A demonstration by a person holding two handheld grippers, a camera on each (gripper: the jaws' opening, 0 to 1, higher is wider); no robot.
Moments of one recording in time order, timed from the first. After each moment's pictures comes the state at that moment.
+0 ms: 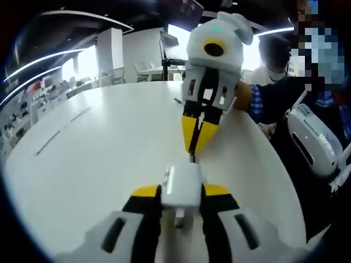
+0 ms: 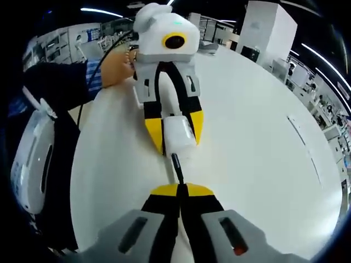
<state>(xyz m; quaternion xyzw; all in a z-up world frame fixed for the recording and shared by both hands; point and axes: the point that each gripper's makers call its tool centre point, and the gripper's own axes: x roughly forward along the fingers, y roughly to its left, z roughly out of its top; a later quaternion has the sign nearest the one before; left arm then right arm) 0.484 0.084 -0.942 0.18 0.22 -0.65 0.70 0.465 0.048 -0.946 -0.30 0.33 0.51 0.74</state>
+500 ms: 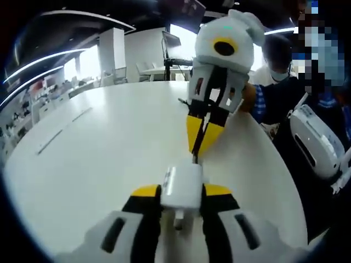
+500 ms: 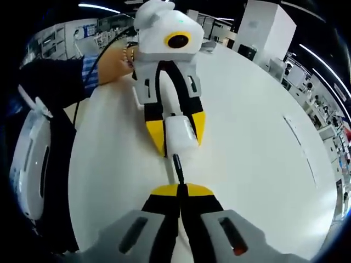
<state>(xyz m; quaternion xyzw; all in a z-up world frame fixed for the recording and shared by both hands) 0.487 0.083 -0.943 0.19 0.22 -0.64 0.71 0.464 0.048 -0.946 -0.31 0.33 0.49 0.75</state>
